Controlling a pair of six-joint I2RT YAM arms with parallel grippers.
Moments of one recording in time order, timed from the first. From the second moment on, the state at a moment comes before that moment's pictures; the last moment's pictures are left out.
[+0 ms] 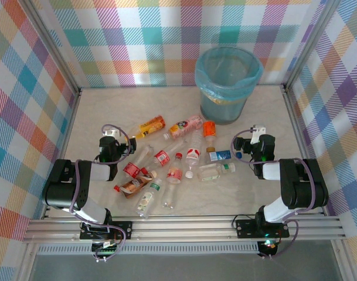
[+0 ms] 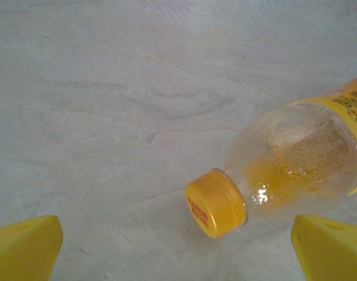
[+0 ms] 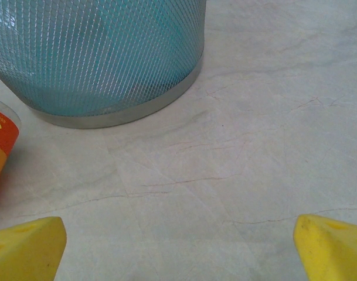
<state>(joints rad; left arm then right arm) -0.07 1.55 0.41 0.67 -0.07 -0.10 0.00 1.52 0.39 0.69 -0.09 0.04</state>
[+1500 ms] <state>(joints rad) -0.82 1.18 1.07 -0.87 0.03 -0.55 0.53 1.18 0.98 -0.92 -0.26 0.48</state>
